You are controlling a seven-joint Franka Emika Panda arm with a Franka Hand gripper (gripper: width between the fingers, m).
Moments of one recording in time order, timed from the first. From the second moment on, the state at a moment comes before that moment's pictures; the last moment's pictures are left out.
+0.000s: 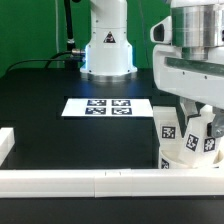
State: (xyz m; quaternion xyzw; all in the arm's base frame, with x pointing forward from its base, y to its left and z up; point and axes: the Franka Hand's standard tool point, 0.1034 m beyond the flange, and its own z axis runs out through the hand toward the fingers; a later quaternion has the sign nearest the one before) arm 0.640 0.095 0.075 -0.79 0.61 -0.02 0.07
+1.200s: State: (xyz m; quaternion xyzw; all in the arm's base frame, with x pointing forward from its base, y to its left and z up) arm 0.642 0.118 0.075 -0.46 0.87 0.02 0.14
